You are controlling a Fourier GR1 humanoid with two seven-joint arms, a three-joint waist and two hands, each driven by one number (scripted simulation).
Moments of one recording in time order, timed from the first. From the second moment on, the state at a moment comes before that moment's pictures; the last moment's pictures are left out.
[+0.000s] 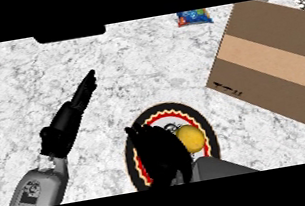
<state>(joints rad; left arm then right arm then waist) -0.22 0.24 -0.22 -1.53 0.02 -0.03 0.08 -0.58 -0.07 0.89 -1.59 0.25 0.14 1.12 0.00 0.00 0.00</state>
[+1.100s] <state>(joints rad) -0.19 0.17 -0.19 -1.54 -0.05 -0.08 0.08 -0.46 -0.01 0.90 -1.42 0.39 0.17 1.01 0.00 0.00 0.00</state>
